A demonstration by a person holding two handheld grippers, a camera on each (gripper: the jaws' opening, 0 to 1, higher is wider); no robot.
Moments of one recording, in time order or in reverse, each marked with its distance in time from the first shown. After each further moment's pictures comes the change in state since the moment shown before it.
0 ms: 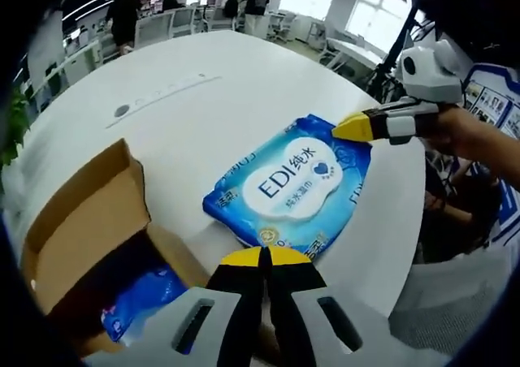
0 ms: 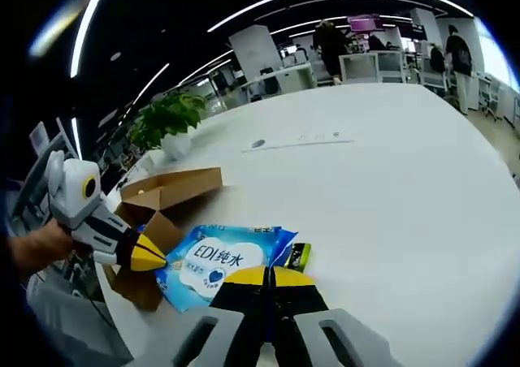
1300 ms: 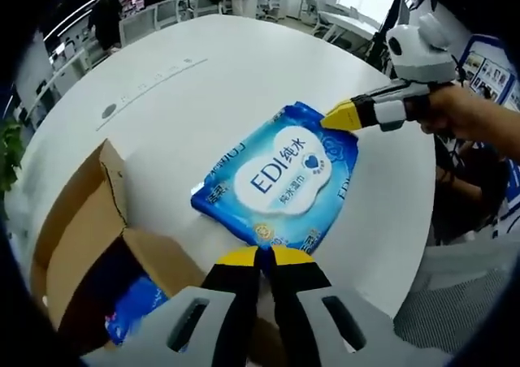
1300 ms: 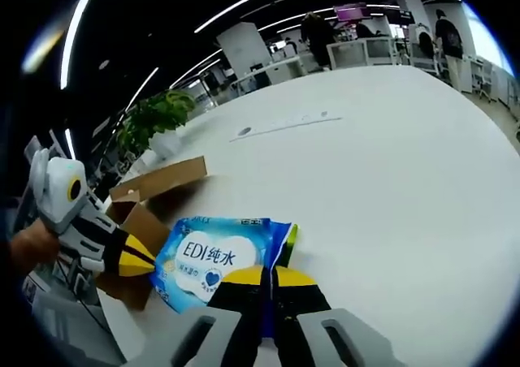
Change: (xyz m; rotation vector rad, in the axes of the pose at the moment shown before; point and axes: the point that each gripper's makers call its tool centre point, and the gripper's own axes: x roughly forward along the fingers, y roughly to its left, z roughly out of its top) left arm 0.010 0.000 -0.008 0.016 0.092 0.015; right arm 0.020 -0.027 -0.023 0.077 0.014 -0.013
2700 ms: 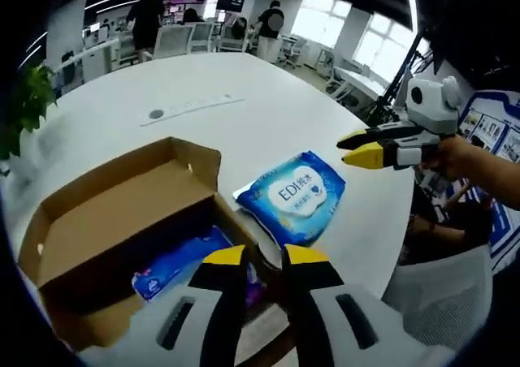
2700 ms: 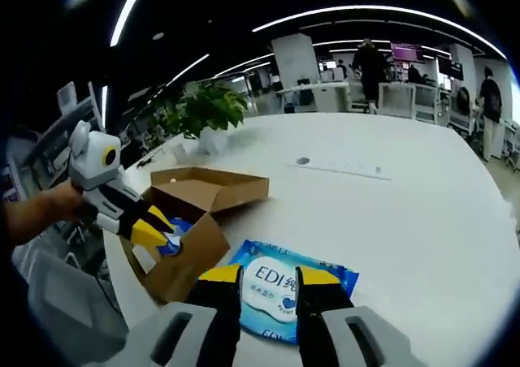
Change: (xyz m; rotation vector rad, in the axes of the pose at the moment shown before) left arm -0.091 0.038 -0.011 -0.141 -0.268 -0.015; right arm -0.033 0.105 0.038 -0.300 -0.052 0.097
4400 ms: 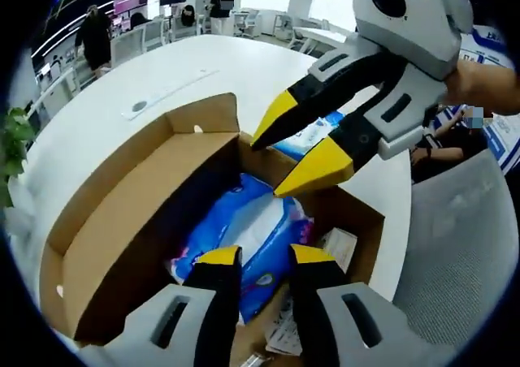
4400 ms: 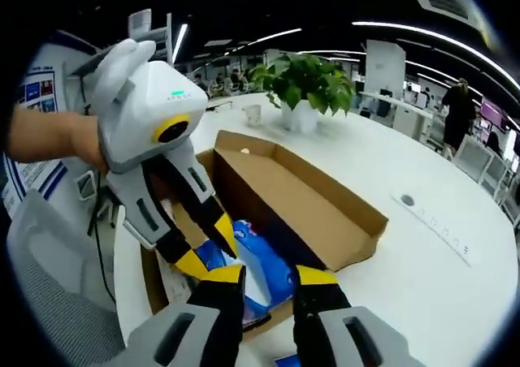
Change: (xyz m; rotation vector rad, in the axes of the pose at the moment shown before) left arm 0.006 0.046 -0.054 0.277 0.196 -0.113; right arm 0.119 0.133 0.006 -0.431 0.137 0.205
